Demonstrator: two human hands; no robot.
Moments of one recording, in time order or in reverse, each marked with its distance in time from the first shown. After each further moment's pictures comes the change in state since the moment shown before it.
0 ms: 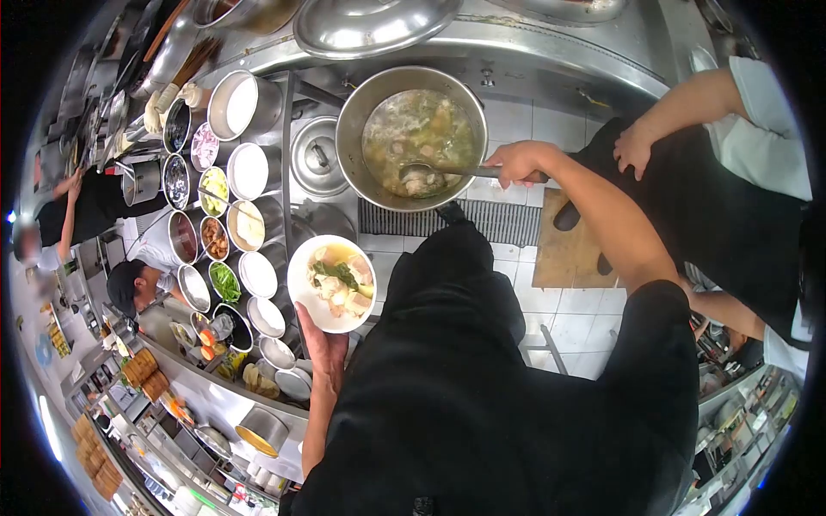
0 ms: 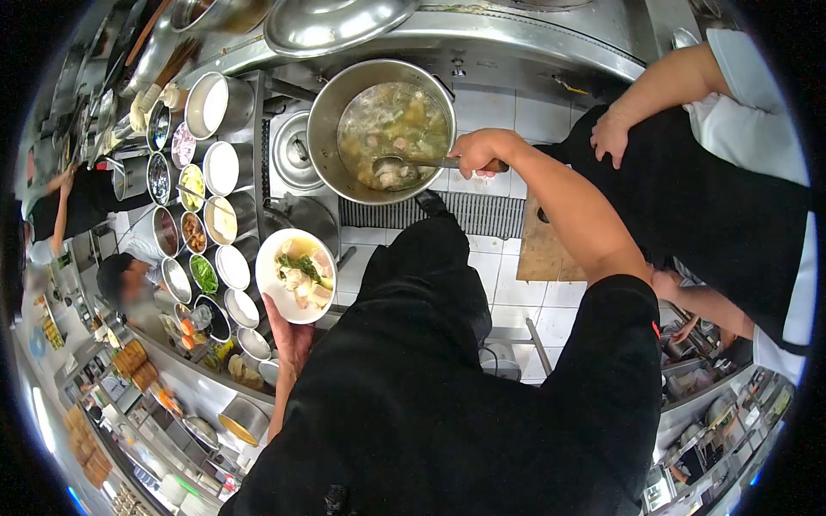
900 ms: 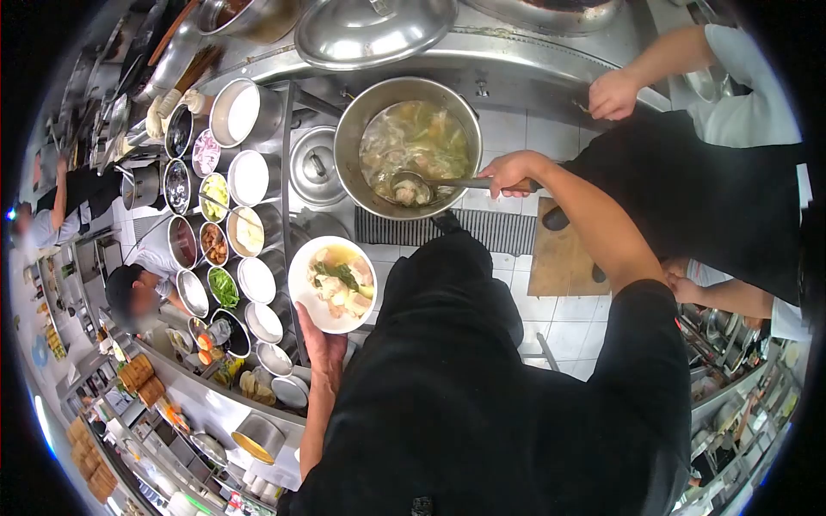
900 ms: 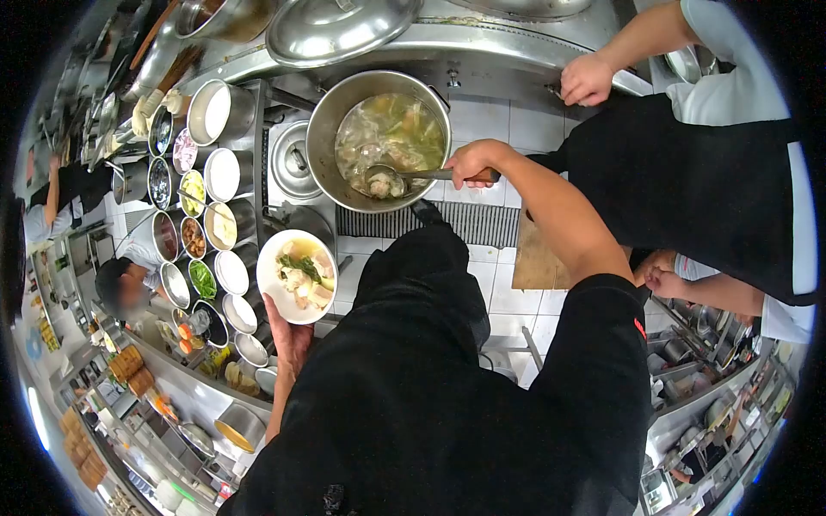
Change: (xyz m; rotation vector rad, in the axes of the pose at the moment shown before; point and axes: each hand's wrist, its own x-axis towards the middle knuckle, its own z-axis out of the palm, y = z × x) left_hand 0.011 -0.004 0.000 -0.015 -0.030 0.012; right_hand 0.015 0.016 0.002 0.213 -0.188 0.027
